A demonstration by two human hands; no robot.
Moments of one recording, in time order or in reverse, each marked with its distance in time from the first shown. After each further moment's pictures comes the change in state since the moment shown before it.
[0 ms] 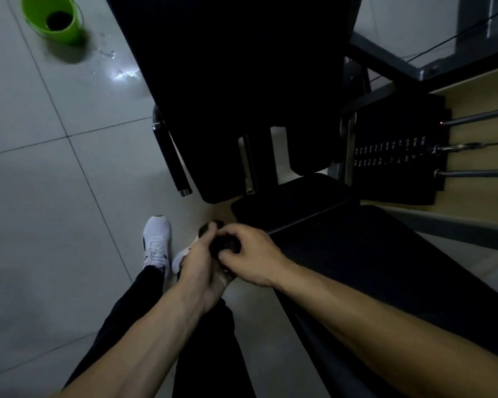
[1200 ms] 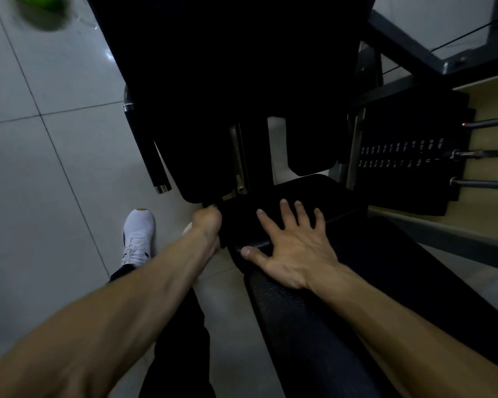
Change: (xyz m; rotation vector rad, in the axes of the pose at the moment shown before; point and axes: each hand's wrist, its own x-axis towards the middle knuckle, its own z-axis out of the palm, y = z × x) left_hand 0.122 0.007 0.062 0.383 0.388 0.203; right_hand 0.021 0.083 -0.061 -0.824 -0.114 0.204
